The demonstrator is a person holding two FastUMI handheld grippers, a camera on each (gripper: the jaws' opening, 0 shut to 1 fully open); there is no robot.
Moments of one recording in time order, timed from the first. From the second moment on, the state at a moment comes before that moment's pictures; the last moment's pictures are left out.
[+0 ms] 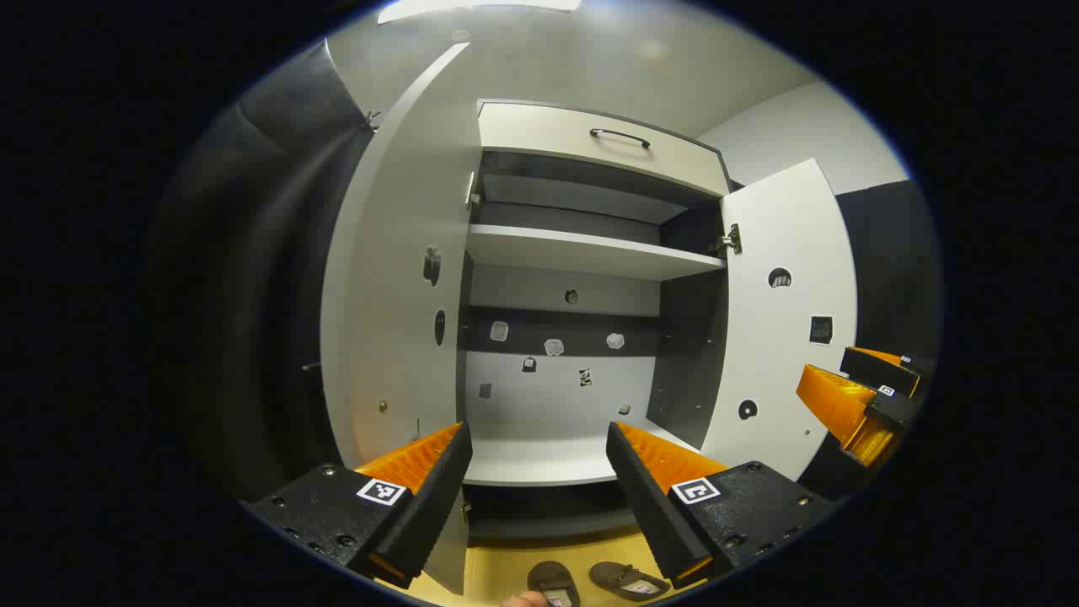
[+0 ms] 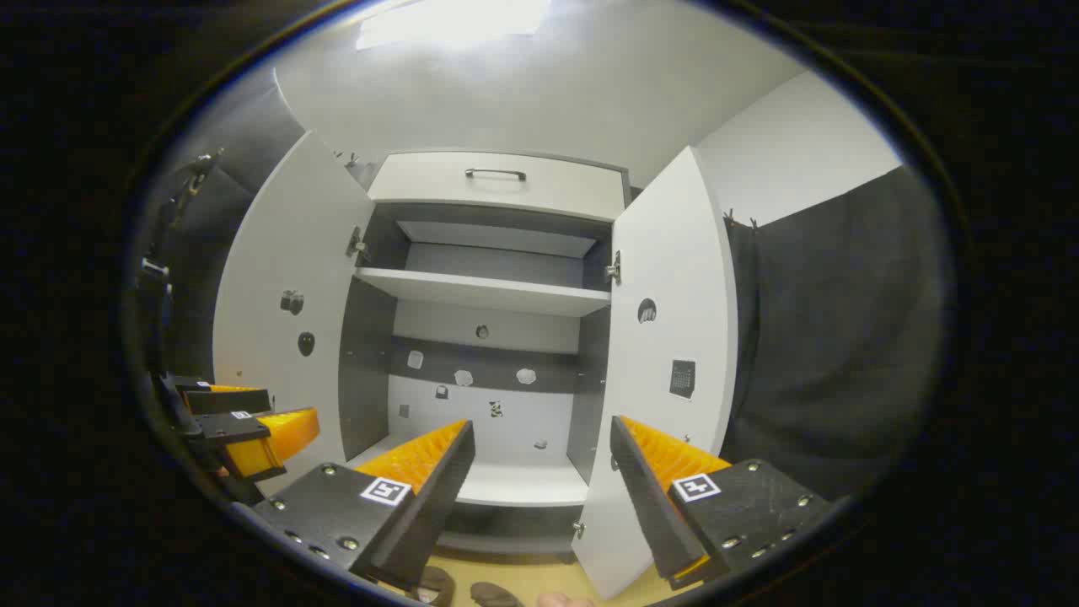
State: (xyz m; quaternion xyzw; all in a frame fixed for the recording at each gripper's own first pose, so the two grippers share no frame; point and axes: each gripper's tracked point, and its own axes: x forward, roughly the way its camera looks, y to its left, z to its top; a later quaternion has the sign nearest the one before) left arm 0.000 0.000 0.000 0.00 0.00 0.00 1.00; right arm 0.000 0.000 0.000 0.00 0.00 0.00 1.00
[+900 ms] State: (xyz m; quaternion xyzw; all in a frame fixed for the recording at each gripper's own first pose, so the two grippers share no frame) left arm 0.000 0.010 -0.004 -0.02 0.01 -0.01 1.00; right arm 0.005 0.021 -0.012 0.01 0.02 0.01 1.00
